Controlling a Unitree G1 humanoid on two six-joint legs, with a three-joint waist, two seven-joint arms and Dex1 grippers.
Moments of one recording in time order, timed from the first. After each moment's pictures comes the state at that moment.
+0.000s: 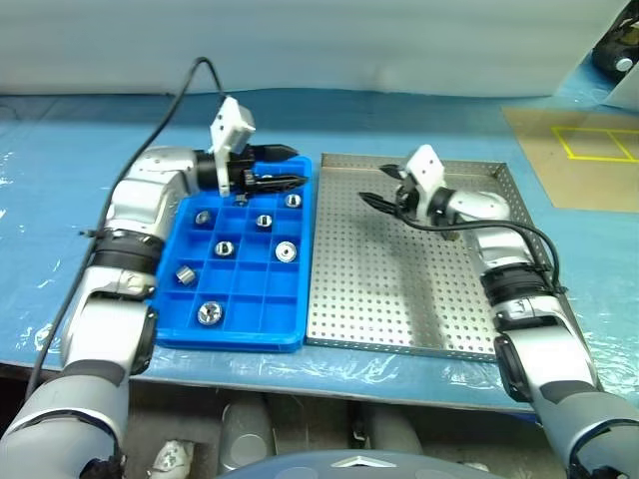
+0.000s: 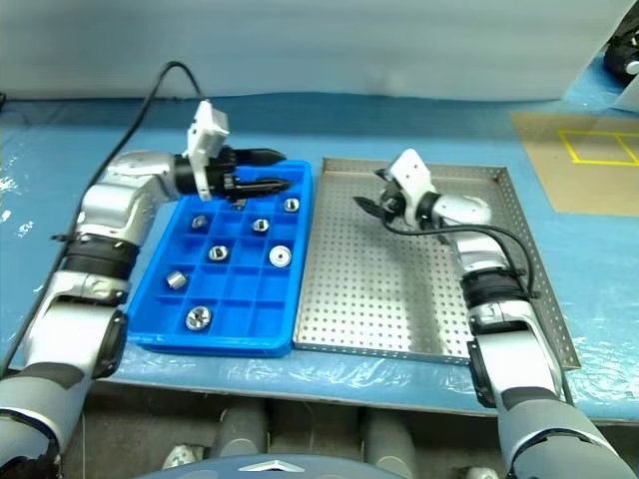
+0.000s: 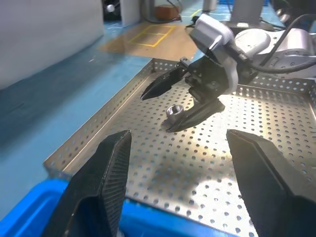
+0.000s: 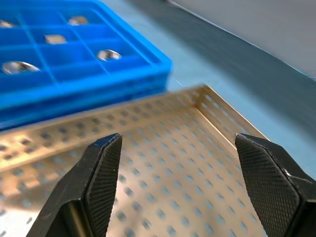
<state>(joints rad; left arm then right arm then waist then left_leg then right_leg) -0.98 0.45 -0.09 0.51 -0.36 0.26 -1.25 -0.75 -0.49 0.03 0.61 0.08 0.00 0.81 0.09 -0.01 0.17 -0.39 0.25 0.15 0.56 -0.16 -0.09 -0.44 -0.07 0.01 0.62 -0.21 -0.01</state>
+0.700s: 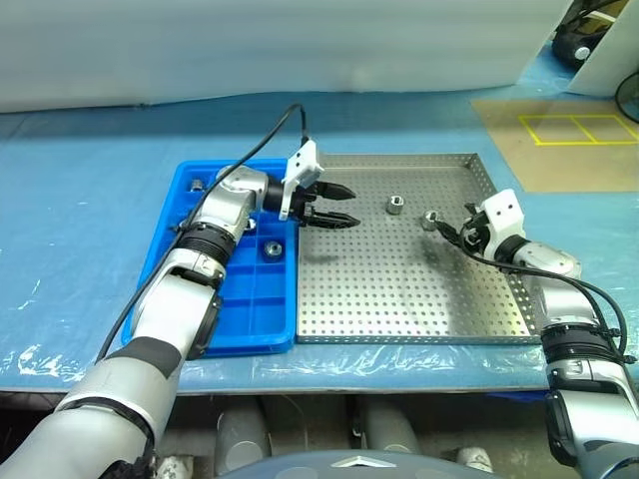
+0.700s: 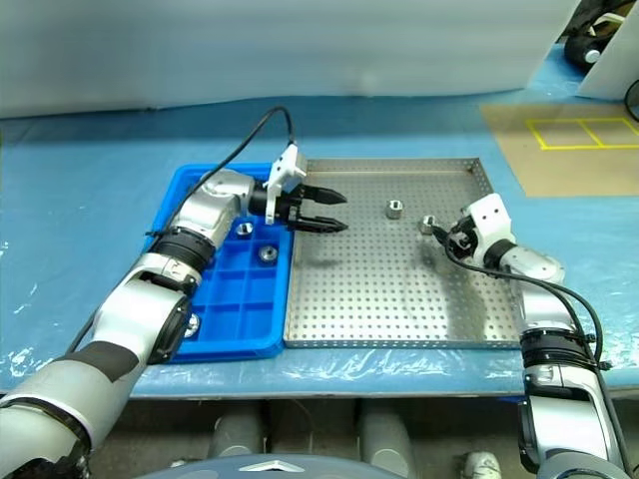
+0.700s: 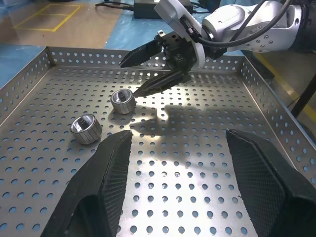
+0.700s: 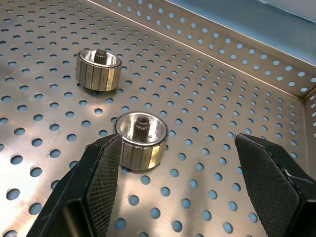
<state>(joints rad) -1.09 0.21 -0.16 0.91 -0.17 0.01 -1.36 -0.46 -0.59 -0.13 0.50 0.10 0.05 0.65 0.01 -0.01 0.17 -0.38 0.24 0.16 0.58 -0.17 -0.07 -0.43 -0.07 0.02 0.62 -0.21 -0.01</state>
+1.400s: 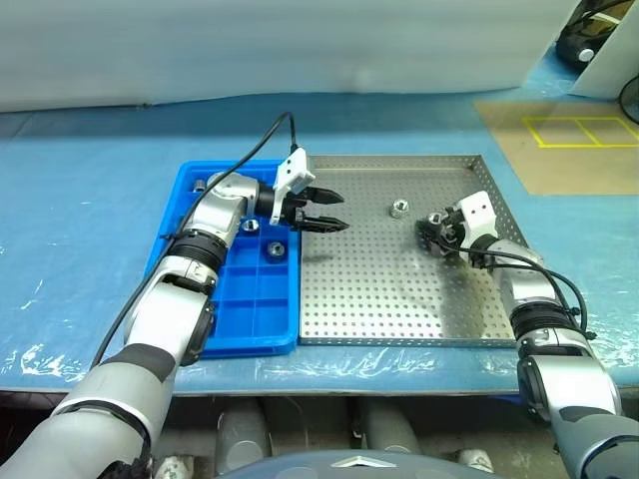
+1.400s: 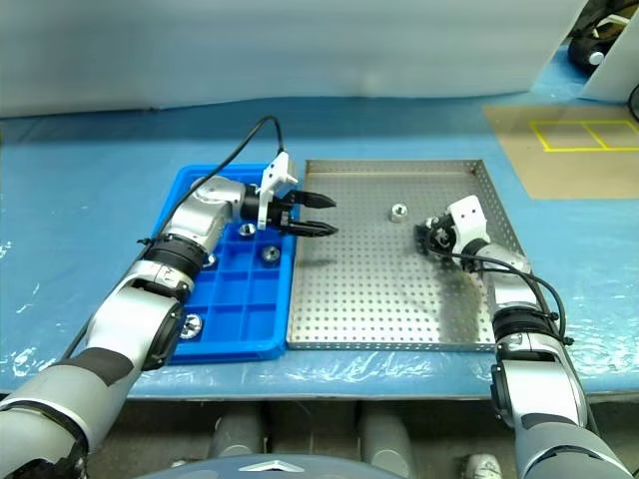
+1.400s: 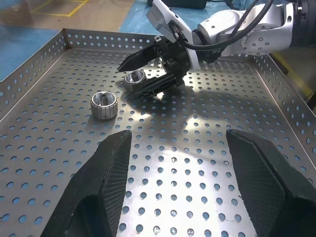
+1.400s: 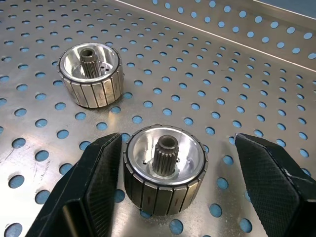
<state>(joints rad) -1.03 0.25 -0.15 0.85 -0.16 0.03 -1.36 -0.64 -0.52 -0.08 0.92 0.08 -0.13 0.60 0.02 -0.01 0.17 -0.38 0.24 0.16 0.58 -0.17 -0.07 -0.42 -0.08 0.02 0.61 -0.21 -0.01</state>
